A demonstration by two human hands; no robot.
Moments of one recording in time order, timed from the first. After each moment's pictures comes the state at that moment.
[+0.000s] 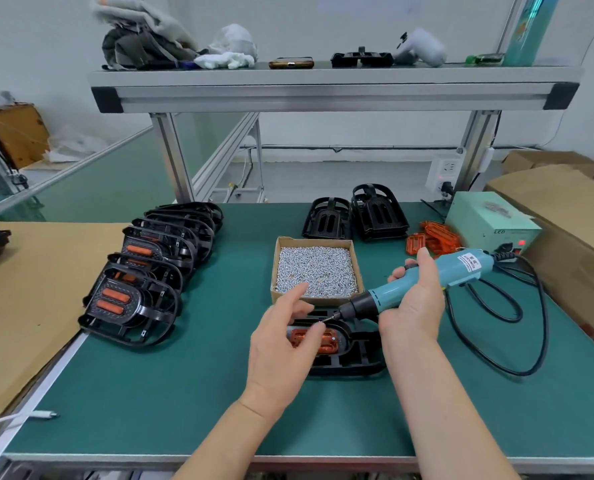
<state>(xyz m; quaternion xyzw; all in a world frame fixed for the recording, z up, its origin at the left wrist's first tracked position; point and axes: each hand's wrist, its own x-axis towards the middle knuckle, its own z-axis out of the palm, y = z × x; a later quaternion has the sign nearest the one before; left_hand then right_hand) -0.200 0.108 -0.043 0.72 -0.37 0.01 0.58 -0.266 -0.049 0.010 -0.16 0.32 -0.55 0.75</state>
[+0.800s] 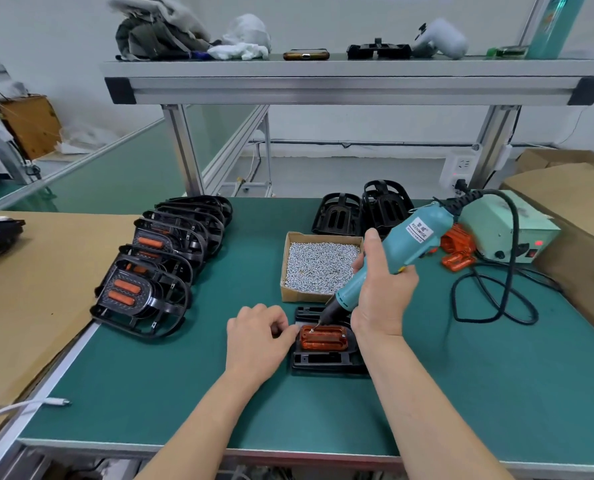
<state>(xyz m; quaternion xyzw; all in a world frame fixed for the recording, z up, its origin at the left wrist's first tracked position) -0.138 0.118 -0.075 0.89 -0.34 0.02 0.31 -0.228 -0.011 0.012 -0.39 0.26 -0.58 0.67</state>
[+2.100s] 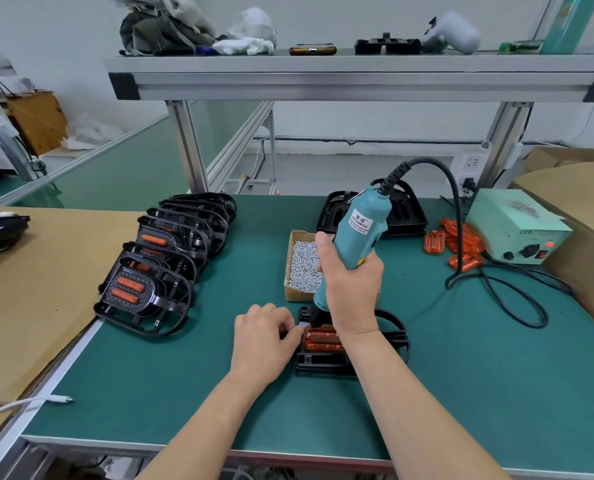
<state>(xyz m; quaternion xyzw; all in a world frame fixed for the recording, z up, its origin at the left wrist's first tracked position) -0.137 0.117 -0.078 0.88 -0.37 0.02 0.30 -0.204 0.010 0.007 -0.57 0.17 -0.52 0.61</state>
